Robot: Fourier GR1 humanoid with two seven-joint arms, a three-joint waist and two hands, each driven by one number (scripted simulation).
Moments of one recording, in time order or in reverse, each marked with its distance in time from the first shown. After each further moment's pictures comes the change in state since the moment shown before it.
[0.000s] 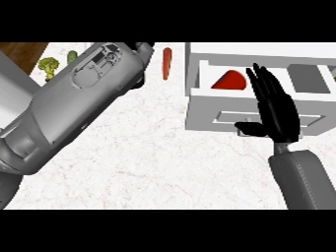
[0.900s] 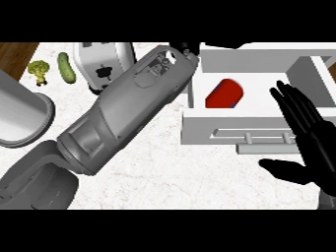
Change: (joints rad) left arm -0.144 -0.248 0.030 0.352 0.114 0.012 -0.243; right arm 0.293 -0.098 0.055 -0.636 -0.229 0.390 0.074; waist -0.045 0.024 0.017
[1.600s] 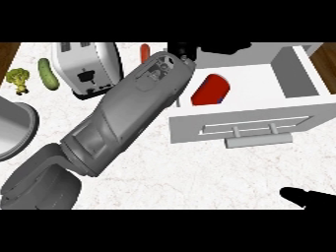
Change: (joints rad) left arm 0.025 -0.015 0.001 0.034 0.005 -0.012 -0.047; right arm 0.104 0.057 -0.200 -0.292 -0.525 0.127 0.039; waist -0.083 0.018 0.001
